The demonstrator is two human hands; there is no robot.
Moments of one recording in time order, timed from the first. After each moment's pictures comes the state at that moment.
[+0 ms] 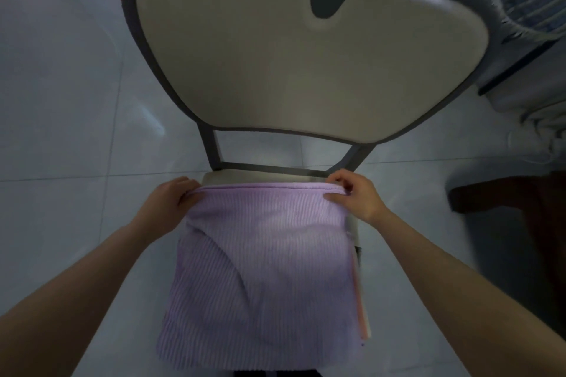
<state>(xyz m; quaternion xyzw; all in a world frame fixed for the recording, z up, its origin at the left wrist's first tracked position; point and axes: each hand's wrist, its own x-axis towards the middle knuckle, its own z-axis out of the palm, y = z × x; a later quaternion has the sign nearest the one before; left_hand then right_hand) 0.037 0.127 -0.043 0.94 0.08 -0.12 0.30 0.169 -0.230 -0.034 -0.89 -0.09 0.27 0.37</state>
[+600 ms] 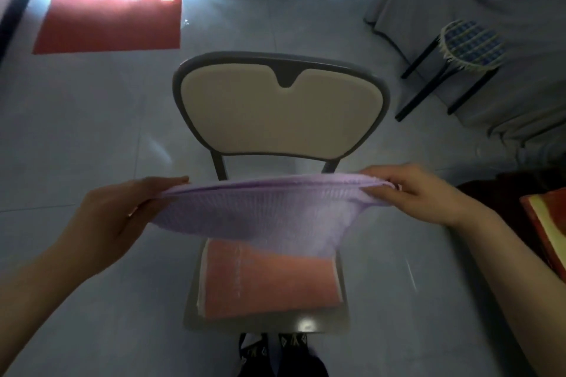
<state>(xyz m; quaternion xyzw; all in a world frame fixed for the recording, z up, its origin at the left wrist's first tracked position) -0.035 0.104 0.250 0.95 -0.08 0.04 0.30 0.132 -0.291 0.243 -0.84 -0.36 0.24 0.33</state>
